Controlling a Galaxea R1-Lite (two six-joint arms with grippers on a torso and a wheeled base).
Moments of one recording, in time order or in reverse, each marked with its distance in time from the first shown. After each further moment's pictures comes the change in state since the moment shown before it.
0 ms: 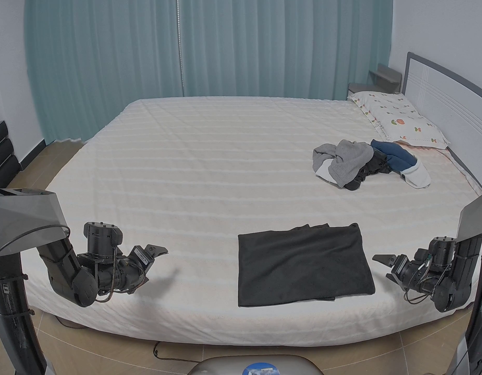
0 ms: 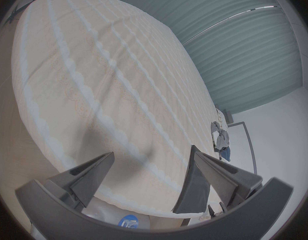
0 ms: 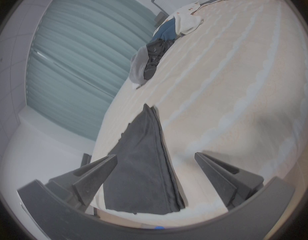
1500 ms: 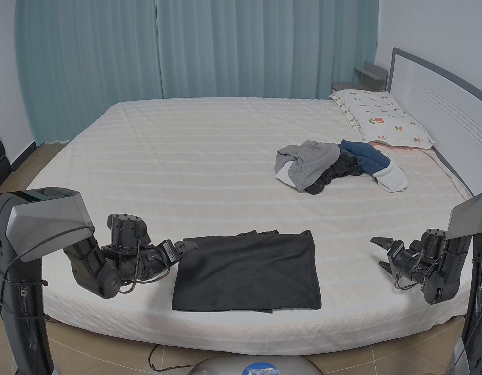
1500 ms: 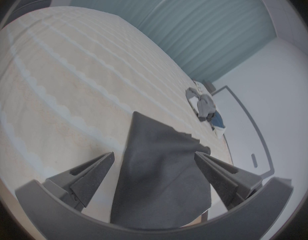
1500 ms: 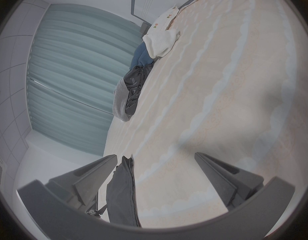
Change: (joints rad) left arm -0.071 0.104 -0.195 0.006 -0.060 0.273; right arm 0.013 0.103 -0.199 -0.034 -0.013 0.244
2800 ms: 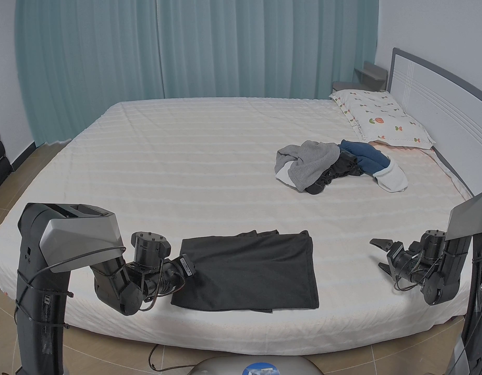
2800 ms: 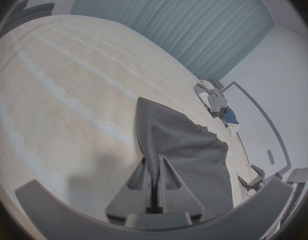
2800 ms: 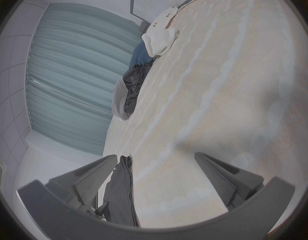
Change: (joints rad) left arm -0.111 0.137 -0.008 -0.118 0.205 0.004; right arm 0.001 0.000 0.011 0.000 0.001 -0.001
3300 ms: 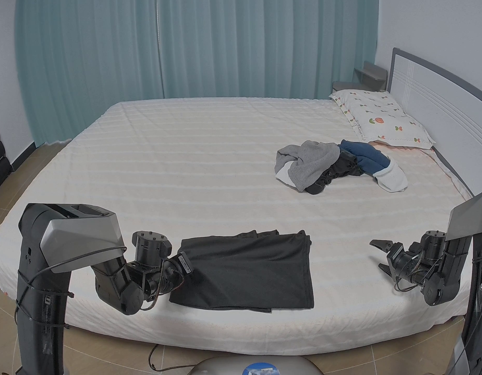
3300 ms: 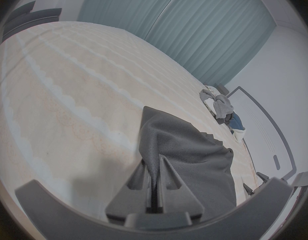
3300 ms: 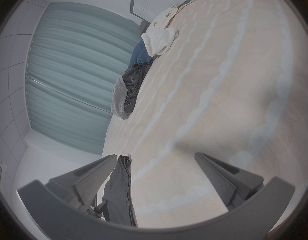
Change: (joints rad) left arm 0.002 0.003 -0.011 0.000 0.083 -0.009; right arm 0.000 -0.001 0.008 0.000 0.000 -0.008
